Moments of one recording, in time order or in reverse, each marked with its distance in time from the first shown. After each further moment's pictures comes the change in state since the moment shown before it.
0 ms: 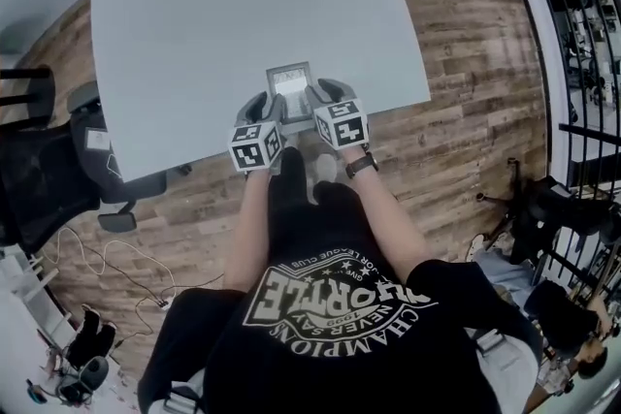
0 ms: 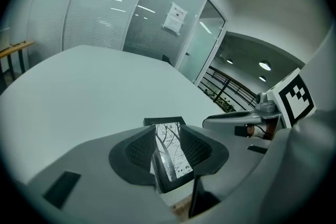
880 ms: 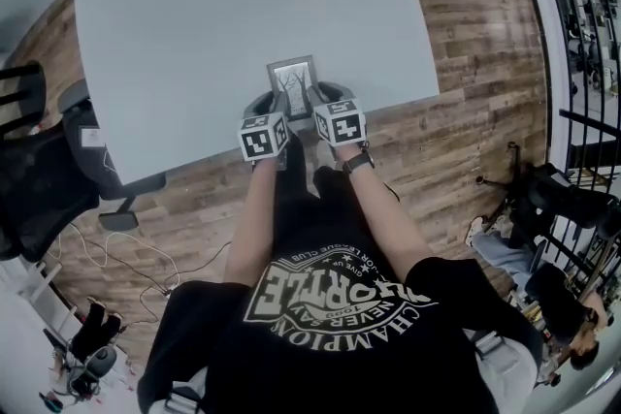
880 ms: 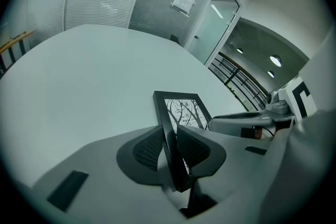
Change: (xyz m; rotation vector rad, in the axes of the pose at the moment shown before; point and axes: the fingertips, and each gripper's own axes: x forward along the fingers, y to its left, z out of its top) left arm 0.025 0.016 -0.045 -0.062 0.173 0.043; right arm 0.020 0.000 -0.046 0.109 0.121 -0.037
